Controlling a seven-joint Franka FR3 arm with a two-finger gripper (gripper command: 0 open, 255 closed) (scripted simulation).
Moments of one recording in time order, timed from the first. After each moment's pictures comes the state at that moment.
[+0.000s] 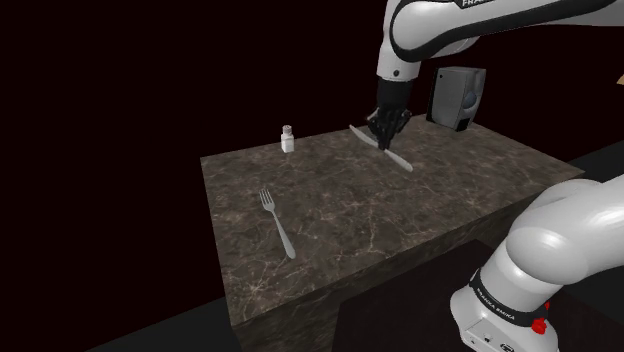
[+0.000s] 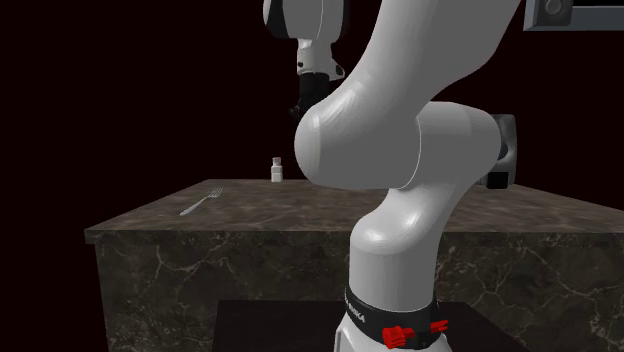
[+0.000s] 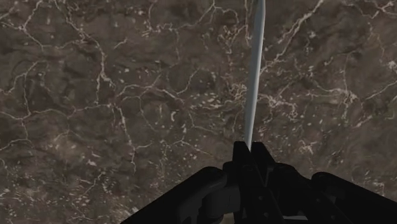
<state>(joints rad) -0.09 -0.56 0.08 -2.44 0.06 1.84 0.23</state>
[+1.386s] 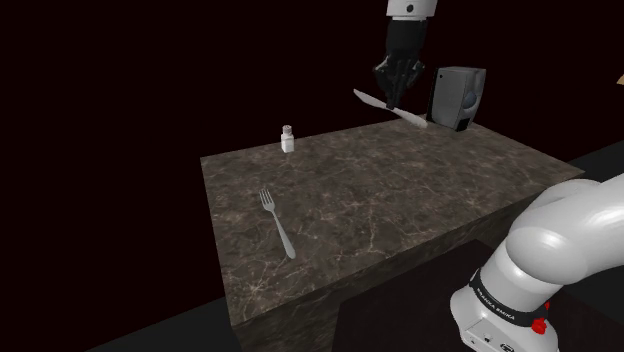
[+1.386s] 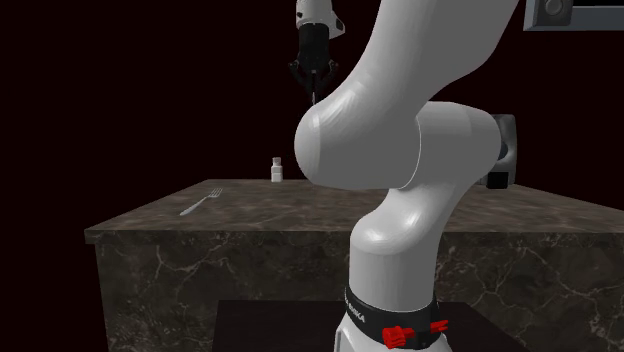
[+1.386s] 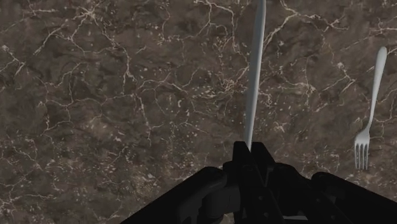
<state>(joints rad) -0.09 -0.55 0.08 -2.16 0.05 1.56 0.24</state>
